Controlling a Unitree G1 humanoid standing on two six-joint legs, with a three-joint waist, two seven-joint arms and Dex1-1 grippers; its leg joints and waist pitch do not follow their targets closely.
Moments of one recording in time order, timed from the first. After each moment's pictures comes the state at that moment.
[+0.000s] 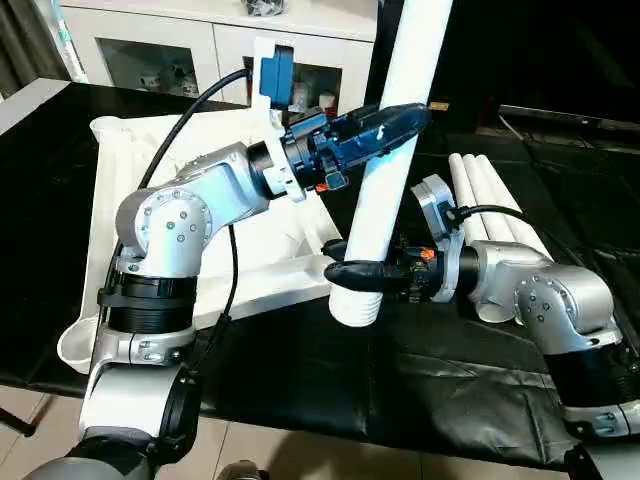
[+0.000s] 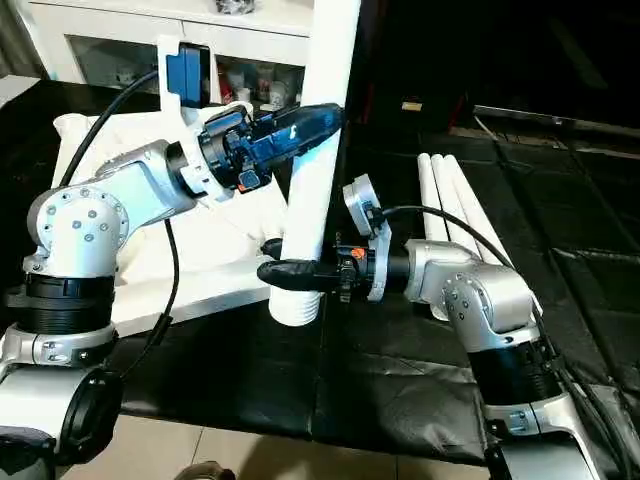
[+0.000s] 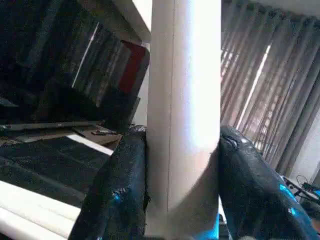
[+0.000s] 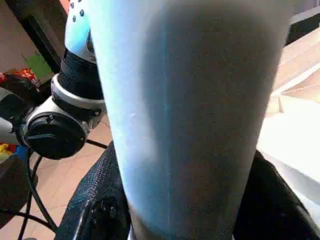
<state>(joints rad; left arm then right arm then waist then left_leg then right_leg) -0.84 0.17 0.08 0.05 -0.85 0.85 -0.80 -0.54 -0.39 0.12 0.04 0.67 0.77 1.14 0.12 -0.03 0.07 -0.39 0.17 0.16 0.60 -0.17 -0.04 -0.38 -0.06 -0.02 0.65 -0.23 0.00</state>
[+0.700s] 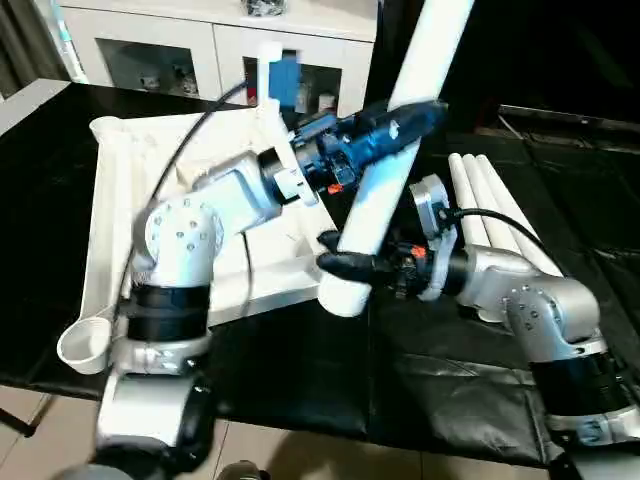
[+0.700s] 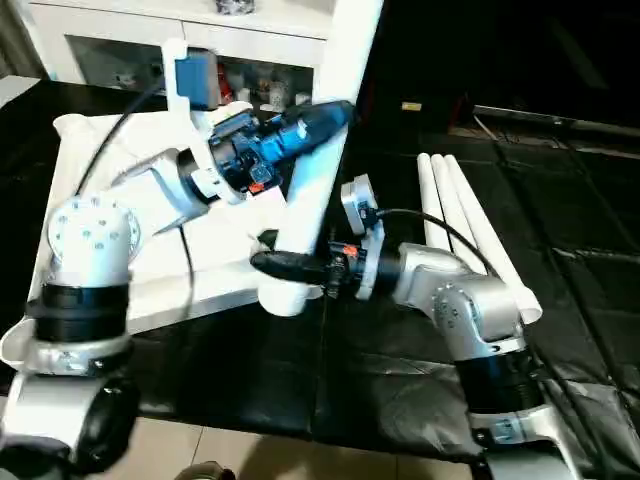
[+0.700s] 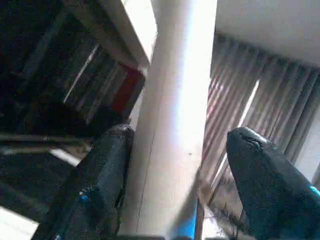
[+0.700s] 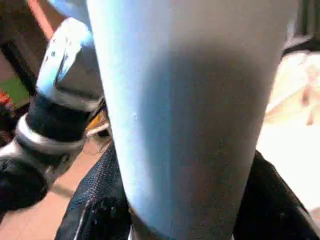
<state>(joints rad) -0.81 0.05 0.18 0.05 -0.96 0.86 -0.67 -0.51 -0.28 0.07 0.04 0.66 0.69 1.01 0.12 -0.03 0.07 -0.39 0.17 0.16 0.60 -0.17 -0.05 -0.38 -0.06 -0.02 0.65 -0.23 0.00</state>
